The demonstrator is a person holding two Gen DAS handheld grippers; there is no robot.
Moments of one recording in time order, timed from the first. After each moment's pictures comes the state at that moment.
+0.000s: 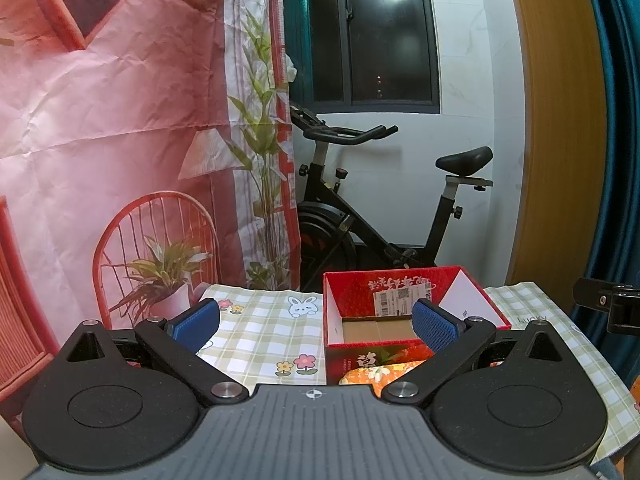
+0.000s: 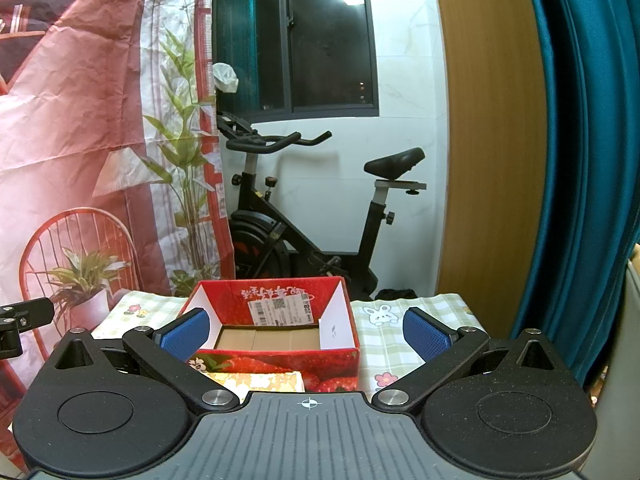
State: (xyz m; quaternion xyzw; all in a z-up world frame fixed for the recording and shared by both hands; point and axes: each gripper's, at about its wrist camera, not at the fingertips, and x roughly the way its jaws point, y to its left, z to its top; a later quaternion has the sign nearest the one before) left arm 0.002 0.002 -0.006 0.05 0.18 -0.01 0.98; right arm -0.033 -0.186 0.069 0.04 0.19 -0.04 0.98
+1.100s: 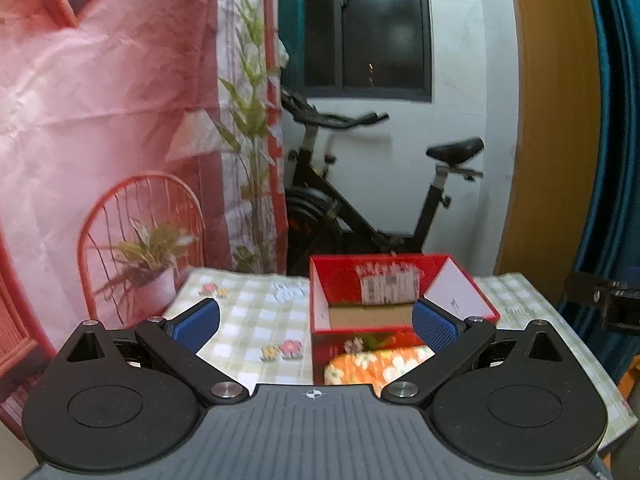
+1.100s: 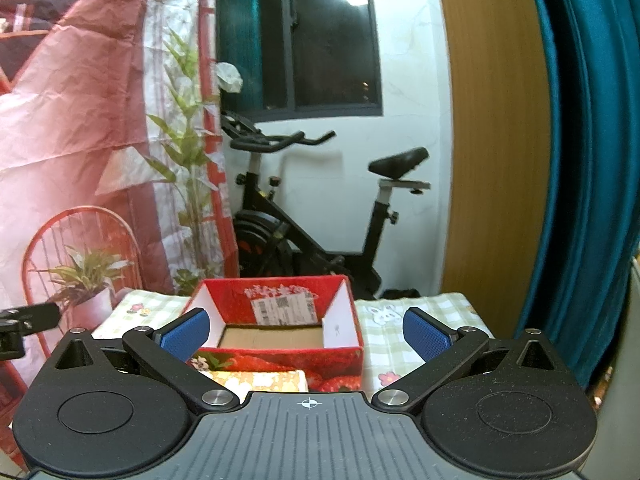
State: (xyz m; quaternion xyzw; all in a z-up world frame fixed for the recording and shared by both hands) left arm 0.011 0.004 -0.017 0.04 0.21 -0.04 0.98; right arm -0.037 -0.191 0.061 0.04 0.18 -0.02 0.98
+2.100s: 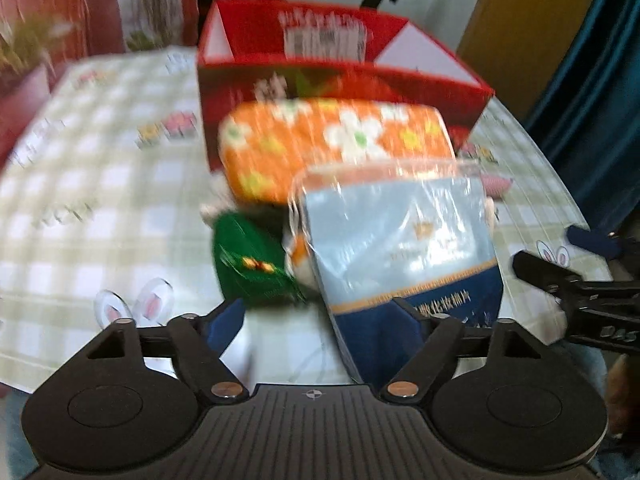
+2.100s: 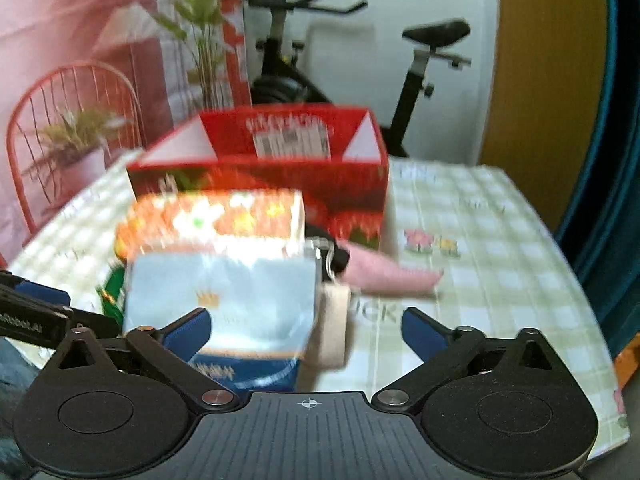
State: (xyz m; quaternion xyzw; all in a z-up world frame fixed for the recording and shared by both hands) left arm 0.098 -0.003 -0.193 0.00 0.49 -0.16 0.86; right arm 0.018 -0.210 -0.121 0.02 0.37 0.03 0.93
